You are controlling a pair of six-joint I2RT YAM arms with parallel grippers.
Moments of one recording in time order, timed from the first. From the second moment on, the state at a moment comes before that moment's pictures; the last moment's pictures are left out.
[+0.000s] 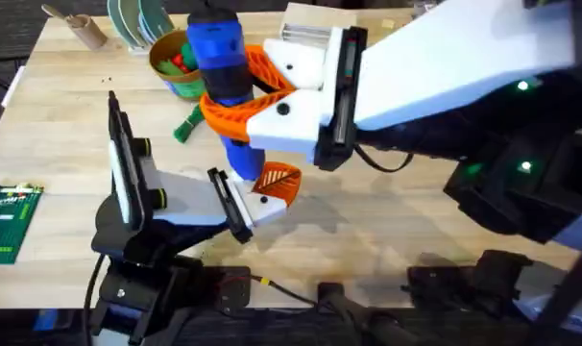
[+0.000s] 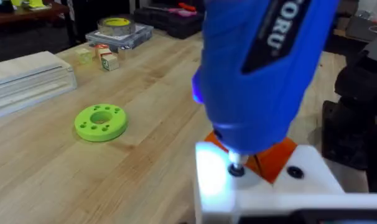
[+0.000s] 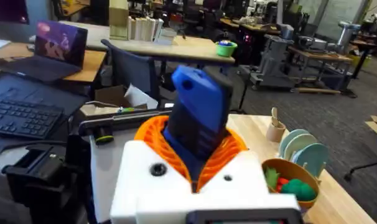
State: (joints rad) left arm -0.20 0.01 0.01 -0.08 0.91 -0.03; right arm 0.88 1.13 0.73 0.56 -0.50 -0.10
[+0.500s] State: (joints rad) left arm -0.20 0.01 0.01 -0.08 0.90 -0.03; right arm 0.83 1.11 0.71 0.90 -0.52 -0.10
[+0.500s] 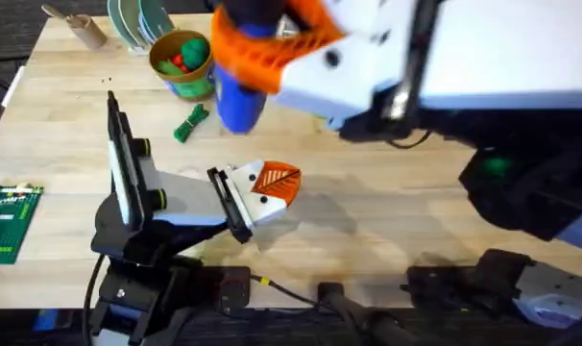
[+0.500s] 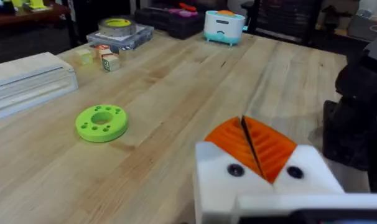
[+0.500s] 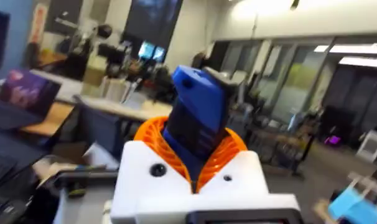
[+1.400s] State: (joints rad) left arm -0.20 0.01 0.01 -0.08 0.90 -0.03; right arm 0.32 1.56 0.77 0.43 -0.04 -1.06
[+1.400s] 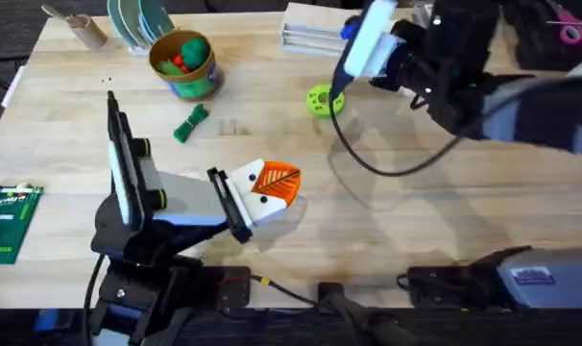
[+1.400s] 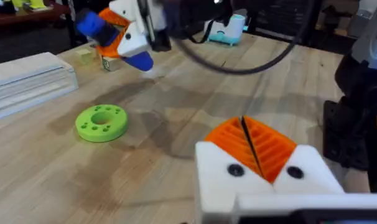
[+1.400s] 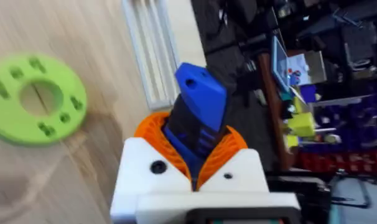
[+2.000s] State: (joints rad) left arm -0.20 0.01 0.01 -0.08 0.91 -0.03; right arm 0.31 1.76 0.87 0.20 0.11 -1.33
